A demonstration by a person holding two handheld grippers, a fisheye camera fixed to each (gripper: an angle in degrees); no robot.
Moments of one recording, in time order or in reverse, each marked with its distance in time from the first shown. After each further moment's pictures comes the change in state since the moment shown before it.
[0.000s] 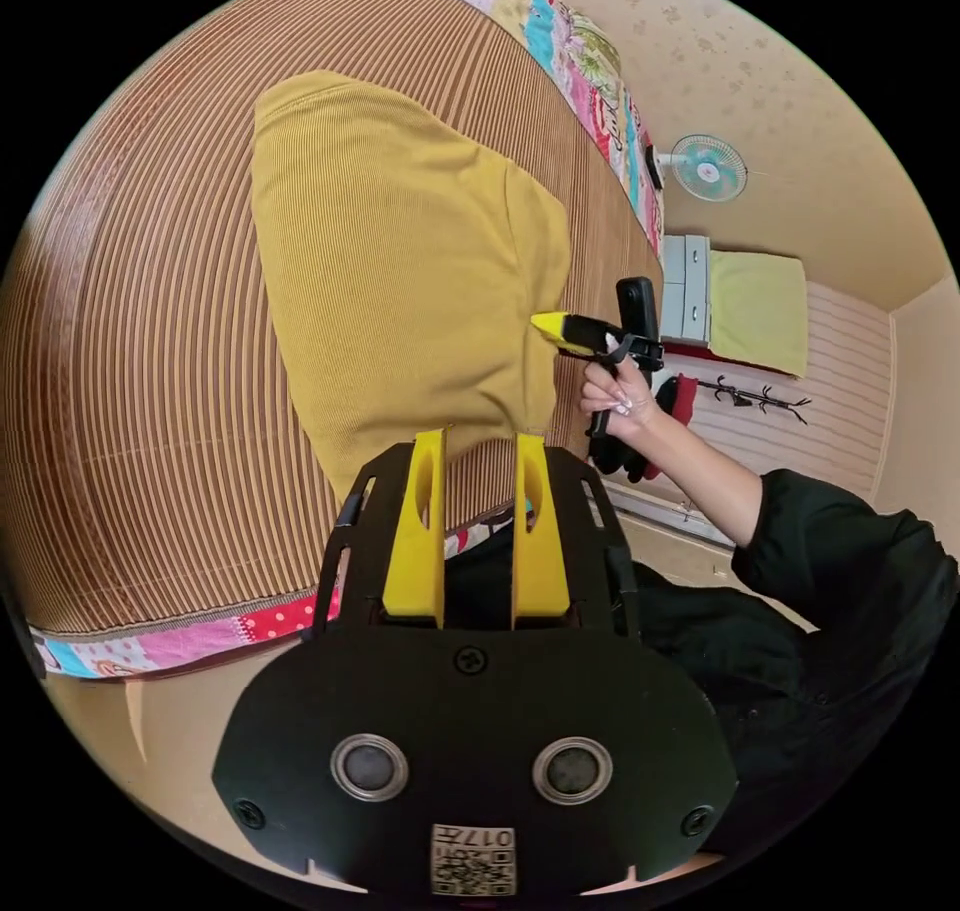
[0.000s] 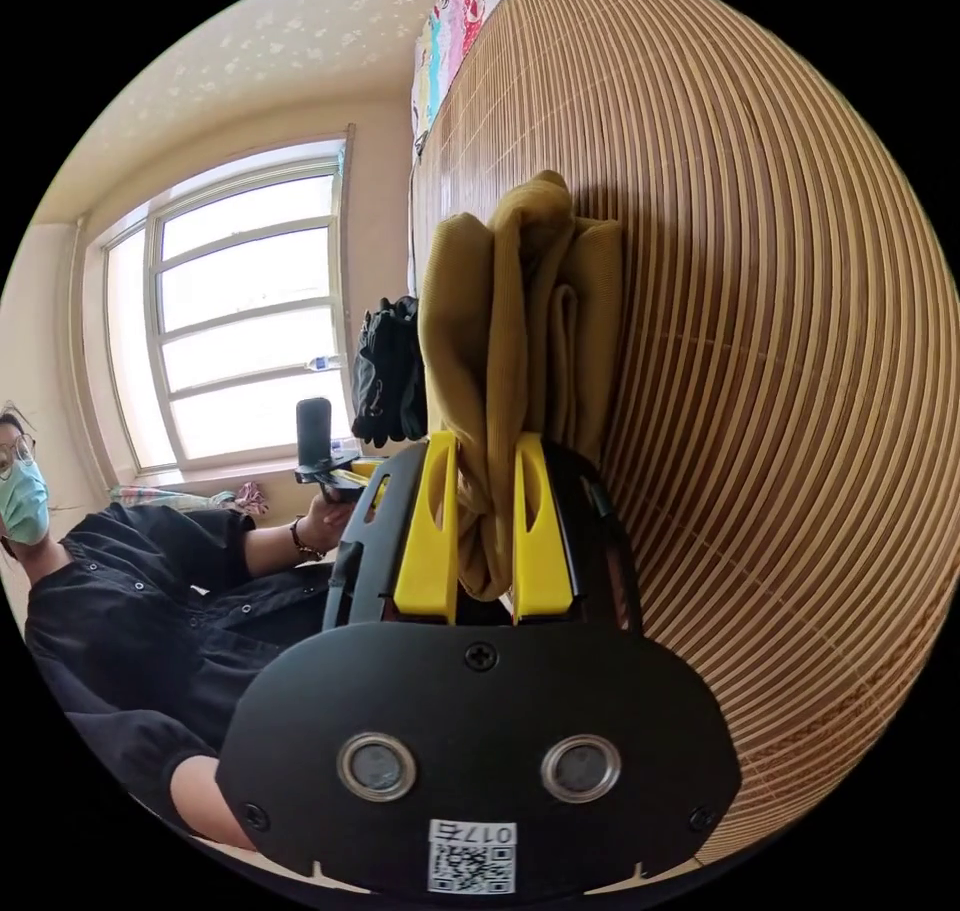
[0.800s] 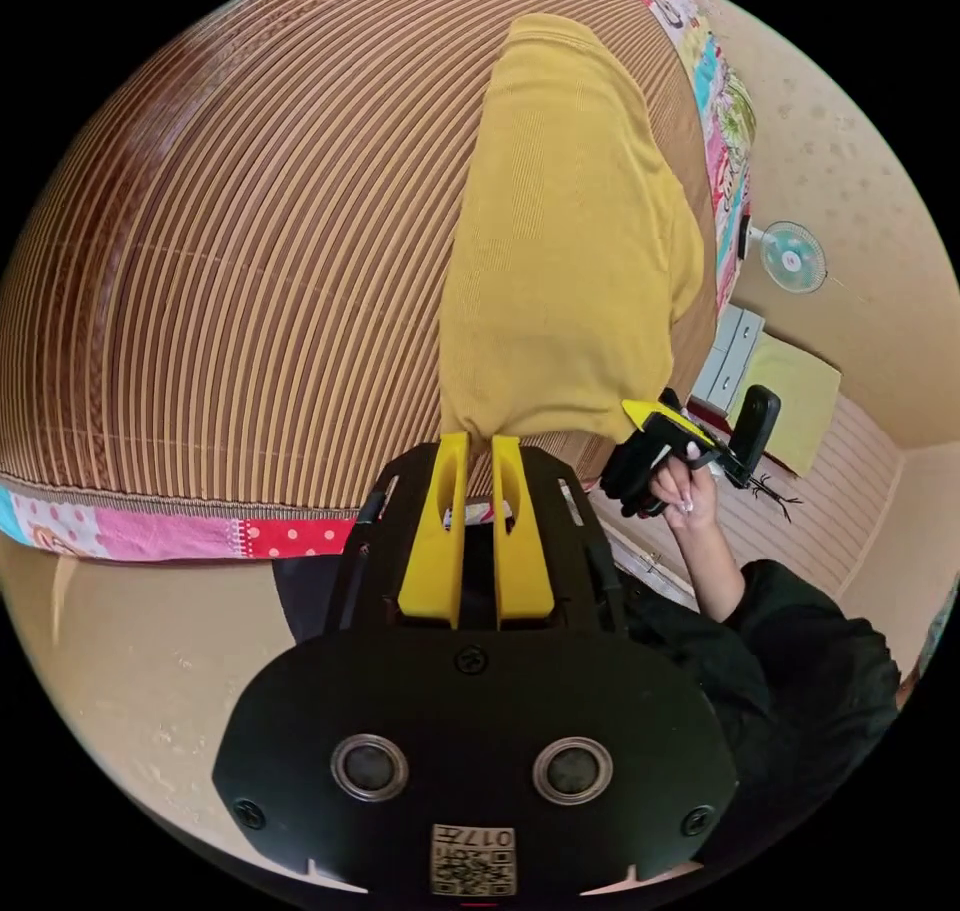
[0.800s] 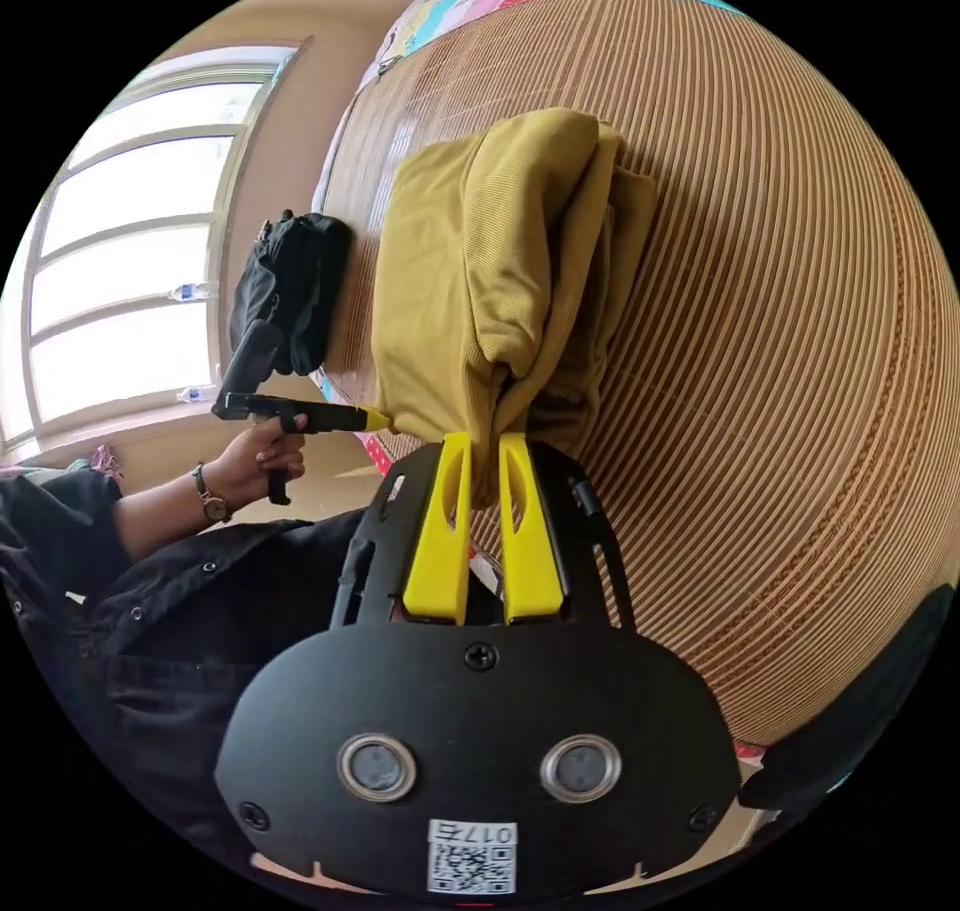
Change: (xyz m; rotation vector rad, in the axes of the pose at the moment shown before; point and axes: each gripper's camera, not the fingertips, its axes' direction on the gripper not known) left arm -0.086 0.012 -0.044 0.025 0.106 -0.253; right arm -0.094 0.049 0.019 -0.079 0.344 -0.063
